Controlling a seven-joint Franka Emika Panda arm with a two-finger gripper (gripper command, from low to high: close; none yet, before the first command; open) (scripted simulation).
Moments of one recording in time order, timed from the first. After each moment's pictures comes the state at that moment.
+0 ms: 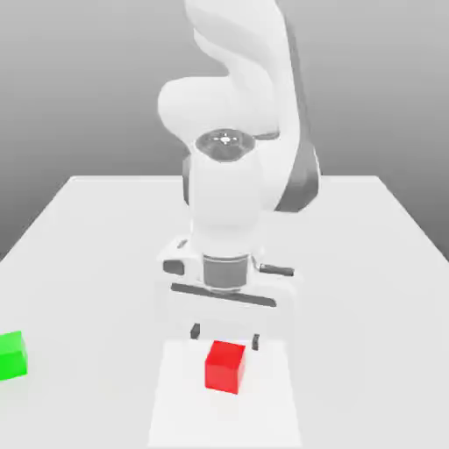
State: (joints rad) arm 0.02 0.16 -0.01 -2.75 0.00 2.92 1.05
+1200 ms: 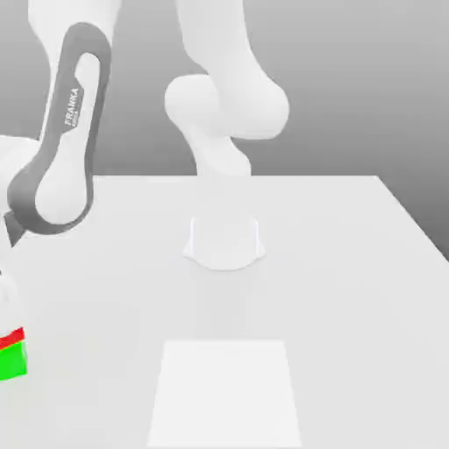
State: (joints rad) arm -0.53 0.30 -0.23 -2.43 0.17 2.72 0.71
